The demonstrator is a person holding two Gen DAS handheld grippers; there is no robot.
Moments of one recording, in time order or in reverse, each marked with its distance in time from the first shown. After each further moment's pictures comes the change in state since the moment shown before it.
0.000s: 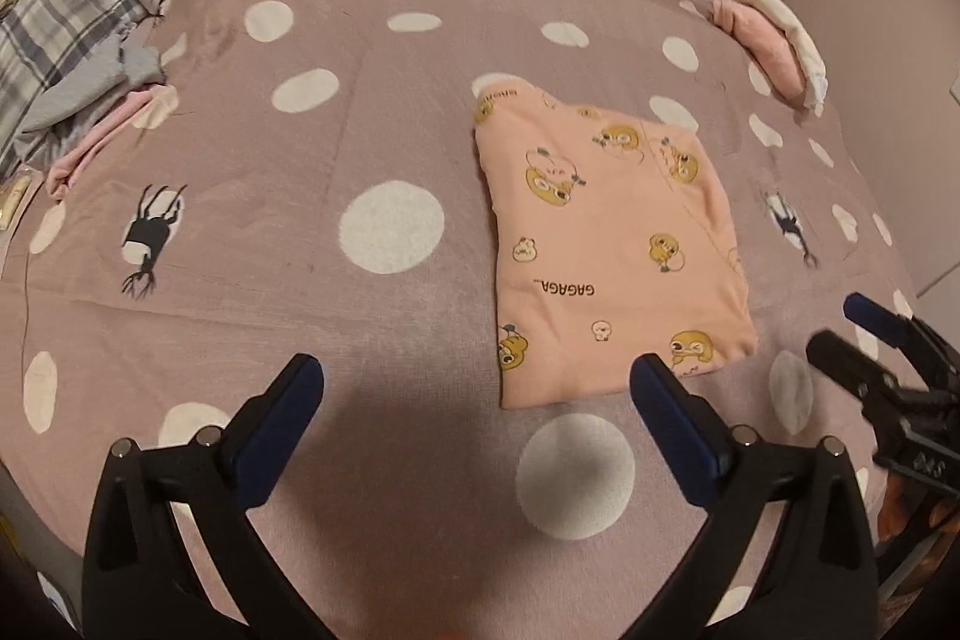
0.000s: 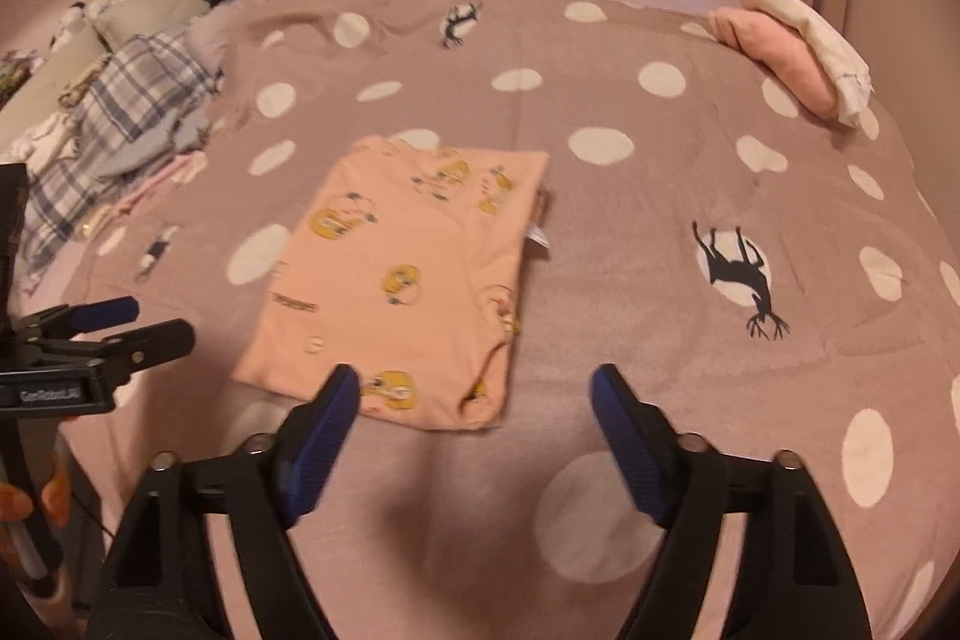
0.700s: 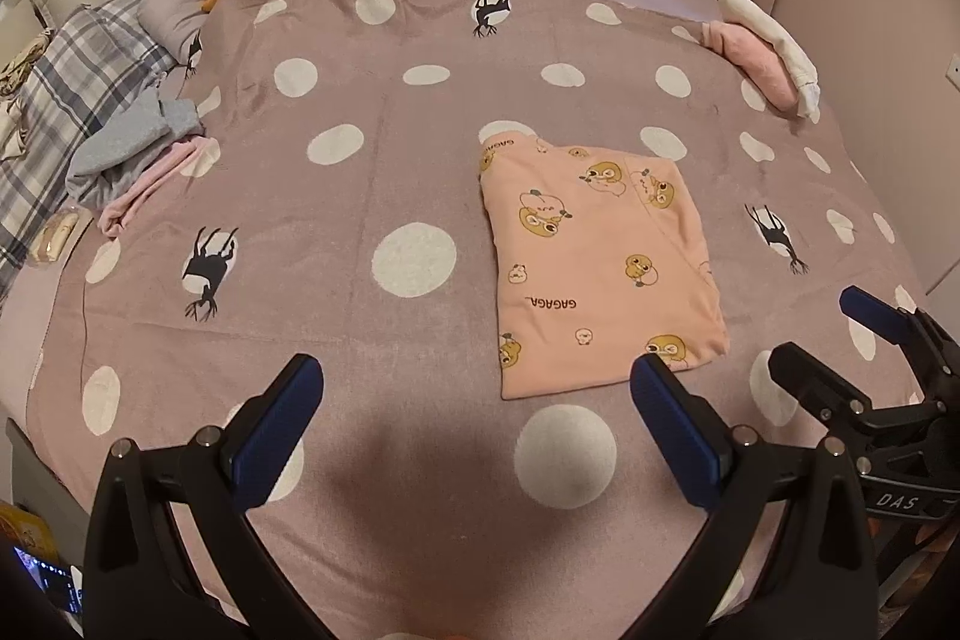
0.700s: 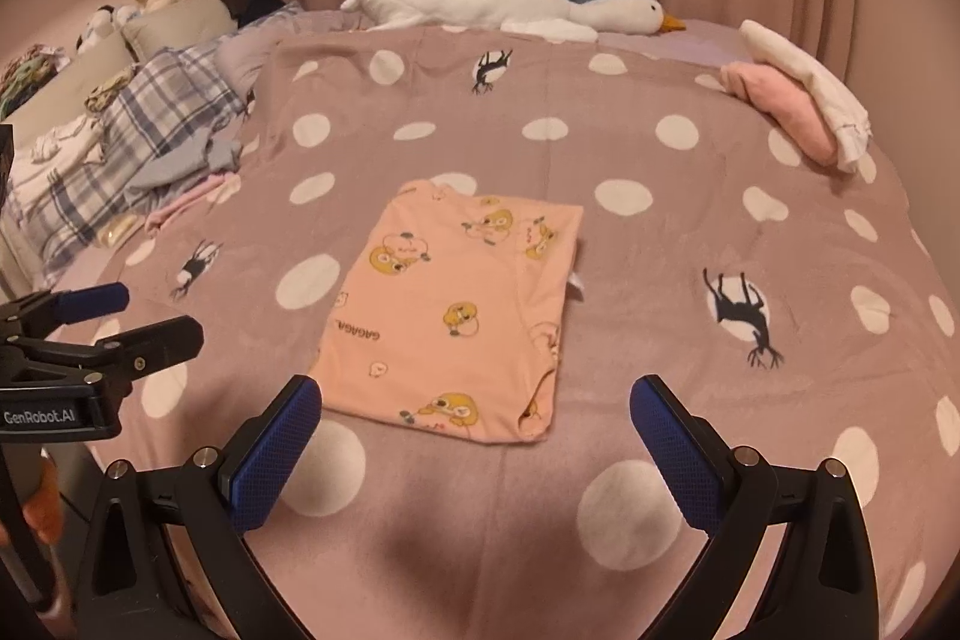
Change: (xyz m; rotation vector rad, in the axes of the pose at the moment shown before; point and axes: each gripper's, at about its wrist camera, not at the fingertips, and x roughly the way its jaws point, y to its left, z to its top) left arm -0.047 -0.020 -0.006 0.048 -0.074 0.084; right arm -0.025 0.033 -0.001 -0.034 -0.080 -0.014
